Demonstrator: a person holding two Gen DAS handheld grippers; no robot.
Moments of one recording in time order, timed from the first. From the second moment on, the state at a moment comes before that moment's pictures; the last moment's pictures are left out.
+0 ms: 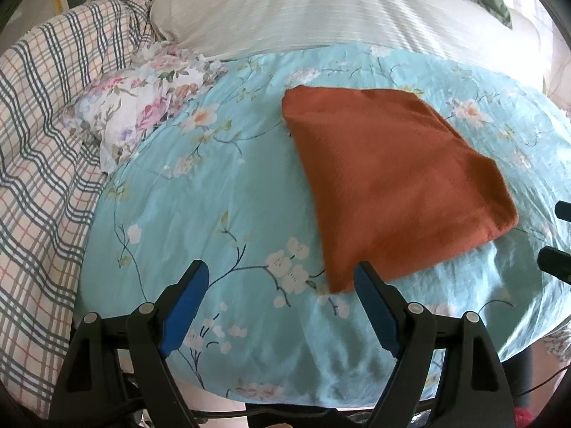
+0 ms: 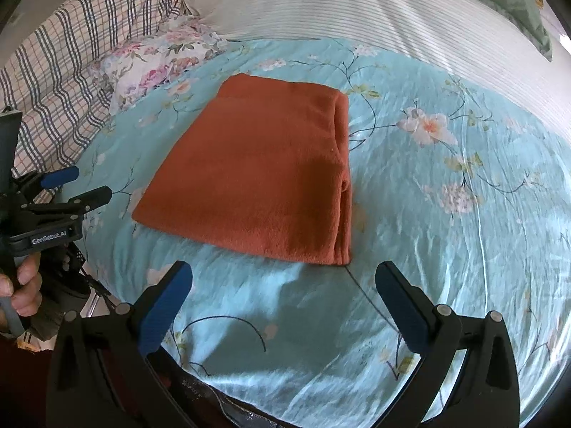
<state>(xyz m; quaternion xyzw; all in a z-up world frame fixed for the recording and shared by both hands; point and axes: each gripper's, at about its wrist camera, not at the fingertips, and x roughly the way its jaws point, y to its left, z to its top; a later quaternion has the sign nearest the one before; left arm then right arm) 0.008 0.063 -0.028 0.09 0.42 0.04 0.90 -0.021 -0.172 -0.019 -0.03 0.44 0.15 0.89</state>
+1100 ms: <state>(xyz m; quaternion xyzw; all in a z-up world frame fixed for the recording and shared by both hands) 0.039 0.053 -0.021 0.09 0.41 0.03 0.91 0.021 -0.176 -0.019 -0.02 0.45 0.14 0.88</state>
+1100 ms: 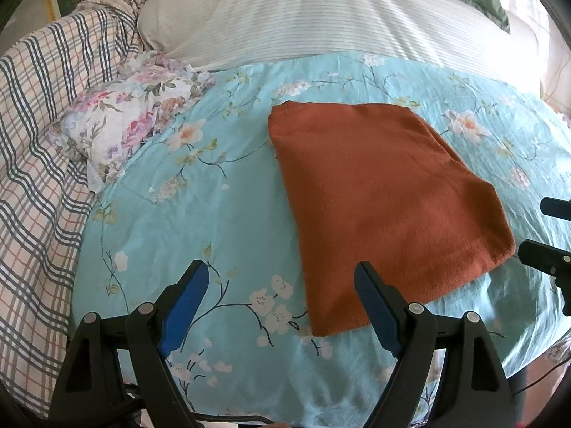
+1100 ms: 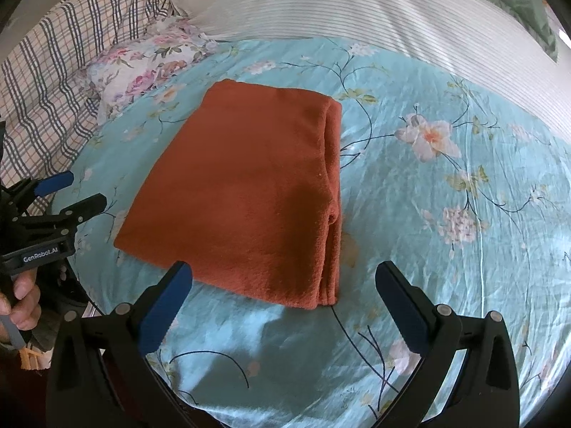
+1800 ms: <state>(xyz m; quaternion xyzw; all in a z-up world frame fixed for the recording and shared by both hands) 0.043 0.060 -0.025 0.08 0.42 0.03 0.91 0.019 -0.175 -0.017 -0.05 0.45 0.12 0.89</state>
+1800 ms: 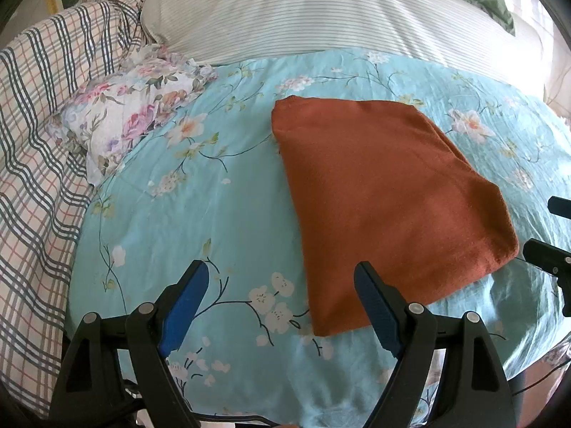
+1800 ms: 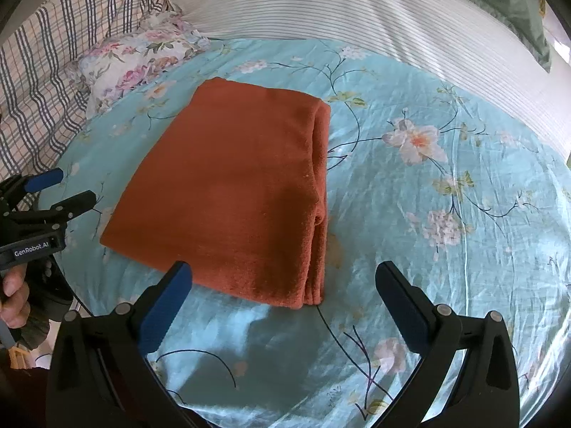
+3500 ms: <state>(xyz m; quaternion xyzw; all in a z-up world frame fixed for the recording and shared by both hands) 0.022 0.043 -0.011 0.08 0.40 0.01 0.91 -0.011 -0.163 -0.003 -0.03 0.43 0.12 0.89</state>
